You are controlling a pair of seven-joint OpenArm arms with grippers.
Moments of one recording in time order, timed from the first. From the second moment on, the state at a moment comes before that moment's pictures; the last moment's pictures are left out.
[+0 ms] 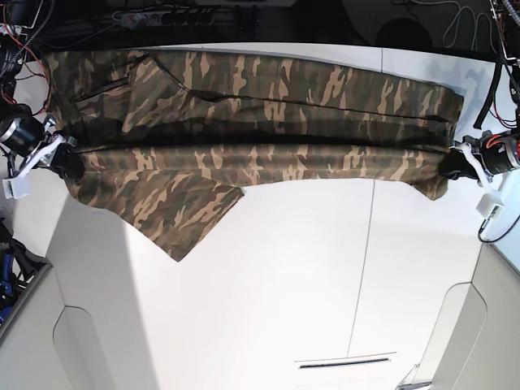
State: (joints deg) left arm 4.8 -37.6 -19.2 79.2 -50.9 -36.2 61.1; right arm -8.0 22.6 25.0 85.9 50.3 33.9 -56.6
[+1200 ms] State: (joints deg) left arm 7.4 -37.5 -19.2 79.8 -49.9 -36.2 61.4; right arm -2.6 21.2 26.3 84.1 43.8 32.4 -48.3
